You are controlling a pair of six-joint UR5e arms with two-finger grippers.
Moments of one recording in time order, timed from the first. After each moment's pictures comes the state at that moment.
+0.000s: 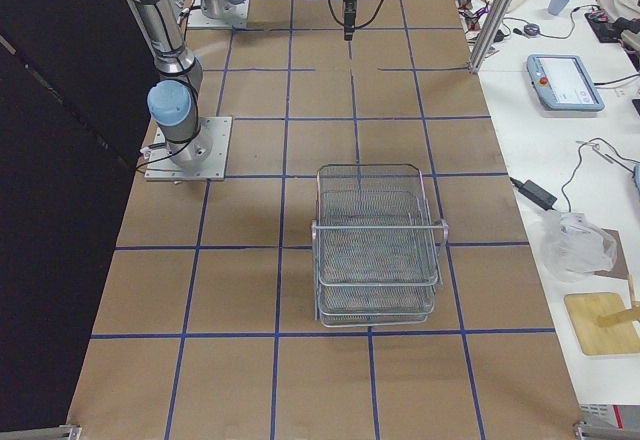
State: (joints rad) left arm -0.82 -2.10 -1.64 -1.25 1.15 -0.75; right arm 1.59 -1.55 1.53 -1.59 -1.53 0.06
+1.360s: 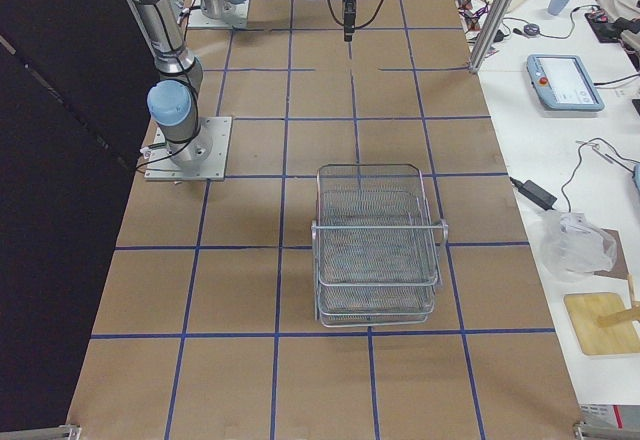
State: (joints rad) left arm -0.82 -2.16 -1.64 -1.25 1.15 -0.77; right arm 1.58 -1.56 1.53 -1.57 -1.54 0.05
